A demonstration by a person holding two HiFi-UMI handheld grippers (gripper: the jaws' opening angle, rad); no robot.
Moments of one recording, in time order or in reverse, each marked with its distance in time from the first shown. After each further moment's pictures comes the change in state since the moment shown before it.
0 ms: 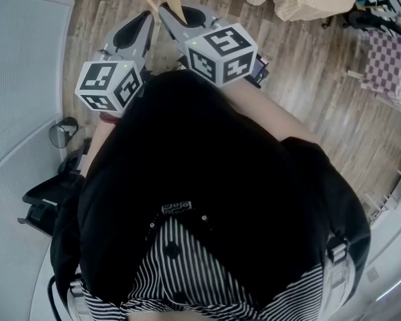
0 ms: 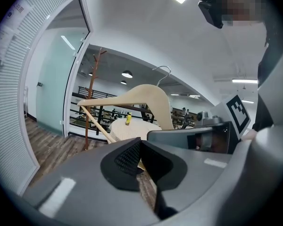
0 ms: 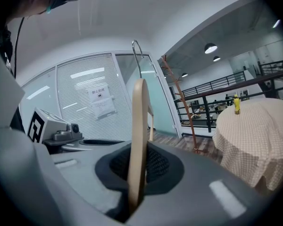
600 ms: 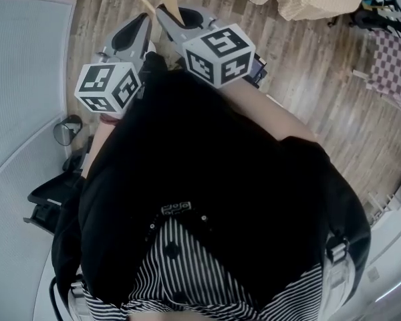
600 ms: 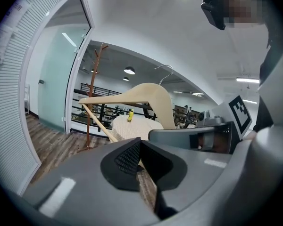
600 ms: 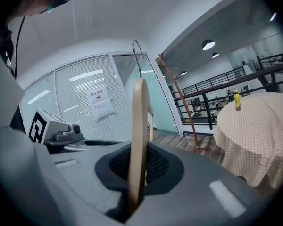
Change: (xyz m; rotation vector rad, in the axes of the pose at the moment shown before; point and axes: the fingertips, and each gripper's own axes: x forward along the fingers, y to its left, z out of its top) left arm 0.037 0.009 -0.001 -0.017 0.046 0.026; right arm 0.010 -0.035 0.004 0.042 0.002 0.021
